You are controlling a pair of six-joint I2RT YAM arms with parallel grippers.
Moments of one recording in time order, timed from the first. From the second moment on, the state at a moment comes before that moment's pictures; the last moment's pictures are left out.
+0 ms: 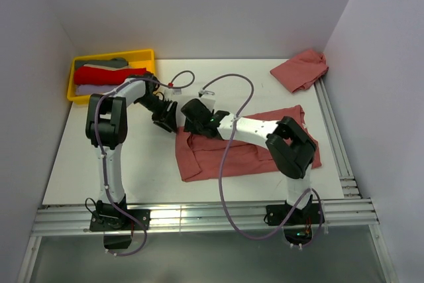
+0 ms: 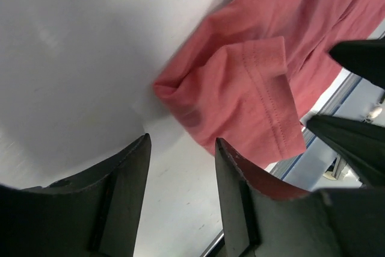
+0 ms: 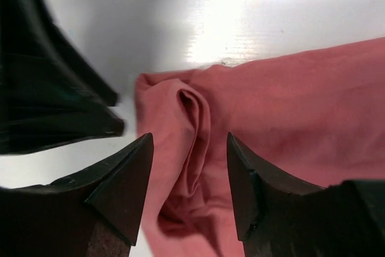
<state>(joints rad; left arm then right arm) -0.18 2.20 1.66 -1.04 0.70 0.31 0.89 1.92 1.33 -0.29 0.38 0.89</state>
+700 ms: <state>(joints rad) -0.21 2.20 1.59 -0.91 0.80 0.21 1.14 1.64 1.07 -0.41 0.37 1.14</state>
